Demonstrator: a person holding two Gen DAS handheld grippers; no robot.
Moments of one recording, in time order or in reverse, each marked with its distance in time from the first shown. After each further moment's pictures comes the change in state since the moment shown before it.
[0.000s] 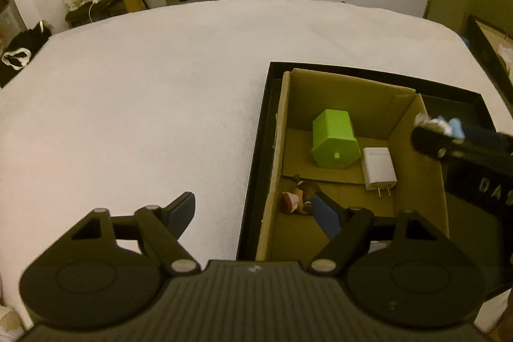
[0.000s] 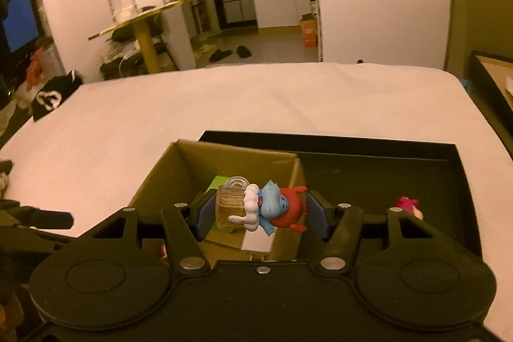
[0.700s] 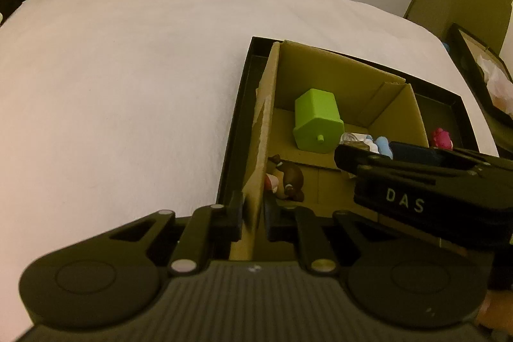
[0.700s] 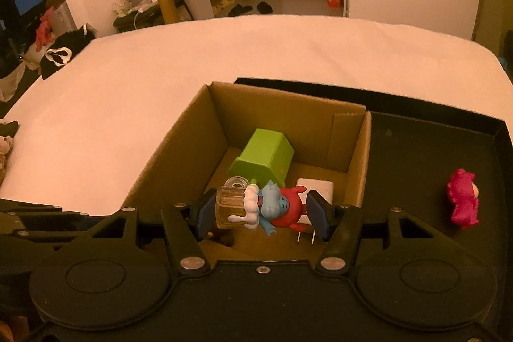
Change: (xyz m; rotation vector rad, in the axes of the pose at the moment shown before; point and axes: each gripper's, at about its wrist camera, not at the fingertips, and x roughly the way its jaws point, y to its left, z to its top) left arm 0.023 0.016 -0.014 -0.064 0.052 -0.158; right arm 0.037 0.033 -0.013 -0.024 0.166 0.035
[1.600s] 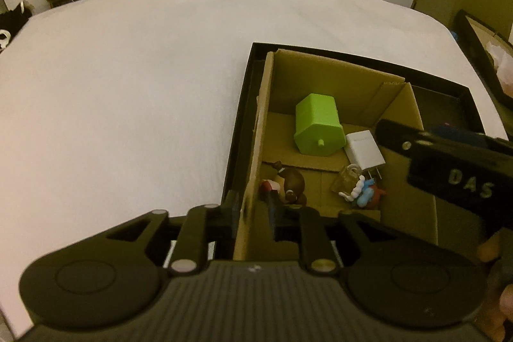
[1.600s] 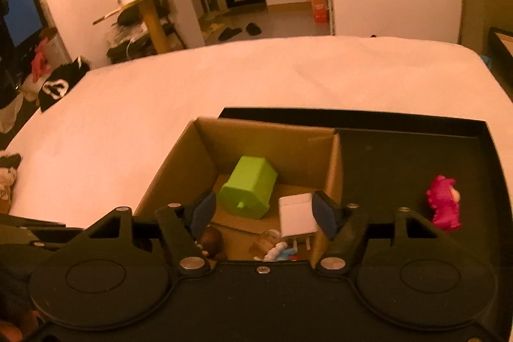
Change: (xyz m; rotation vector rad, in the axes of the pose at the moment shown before) left arm -0.012 -0.018 0.012 0.051 0.018 0.087; right arm -0.032 -0.022 0.009 0.079 -0.104 -0.010
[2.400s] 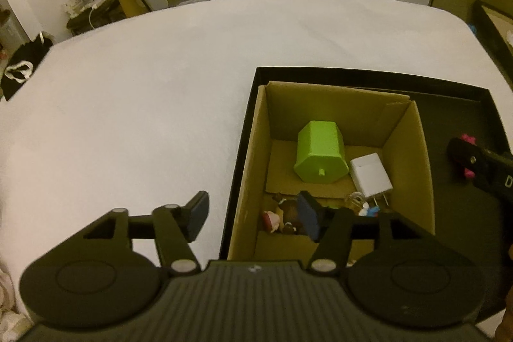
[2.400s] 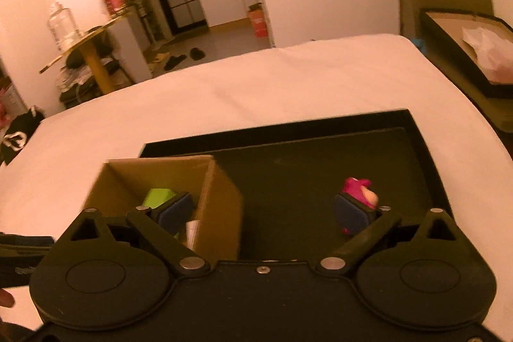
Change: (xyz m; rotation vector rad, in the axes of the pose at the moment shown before) left arm -0.004 -0.039 0.023 0.058 -0.033 0.157; right arm 0.001 -0.080 -0.011 0.177 -0.055 -0.136
